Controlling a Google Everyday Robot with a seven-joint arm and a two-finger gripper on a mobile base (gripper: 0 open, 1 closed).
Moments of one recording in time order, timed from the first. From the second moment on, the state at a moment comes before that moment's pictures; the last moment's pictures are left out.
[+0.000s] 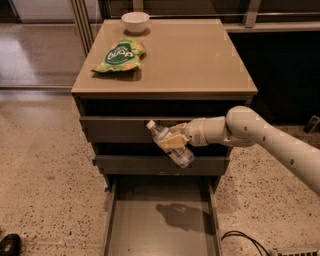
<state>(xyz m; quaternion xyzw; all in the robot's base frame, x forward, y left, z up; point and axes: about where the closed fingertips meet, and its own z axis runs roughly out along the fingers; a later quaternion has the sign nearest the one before) 0.650 -0.042 0.657 -0.41 0.74 0.35 0.40</state>
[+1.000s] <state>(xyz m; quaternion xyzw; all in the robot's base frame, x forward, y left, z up) 0.621 -0.070 0.745 -0.43 0.71 0.35 0.44</state>
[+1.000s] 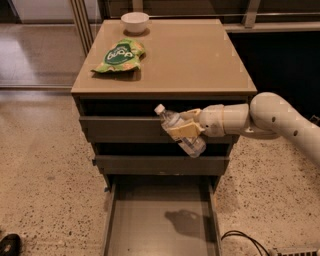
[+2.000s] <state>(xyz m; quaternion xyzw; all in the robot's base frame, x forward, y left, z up) 0.689 -0.103 0.823 -0.41 0.70 0.37 0.45</state>
